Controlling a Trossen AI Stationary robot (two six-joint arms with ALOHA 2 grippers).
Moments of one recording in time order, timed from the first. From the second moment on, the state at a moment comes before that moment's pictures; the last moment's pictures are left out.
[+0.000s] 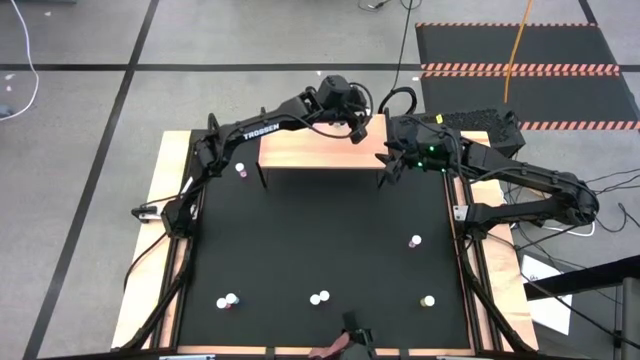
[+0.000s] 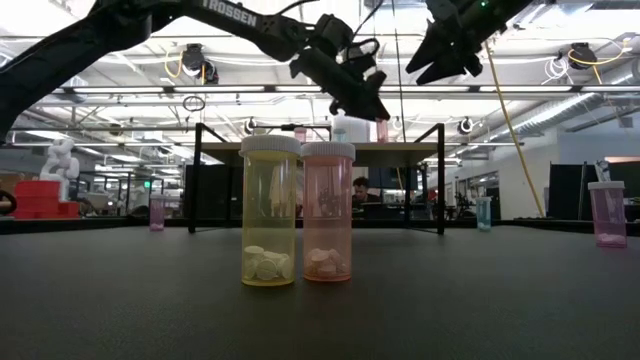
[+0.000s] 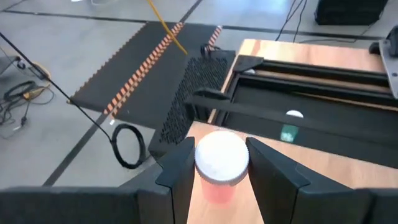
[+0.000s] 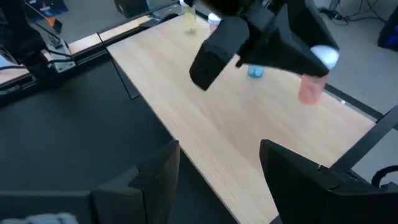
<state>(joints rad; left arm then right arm) 0.49 2.24 2.14 -0.35 0.09 0.19 -0.38 1.03 0.95 -0.46 0.16 0.22</state>
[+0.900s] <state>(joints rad) 0.50 2.26 2.14 -0.34 0.08 0.21 -0.38 1.03 0.95 -0.49 0.15 0.24</state>
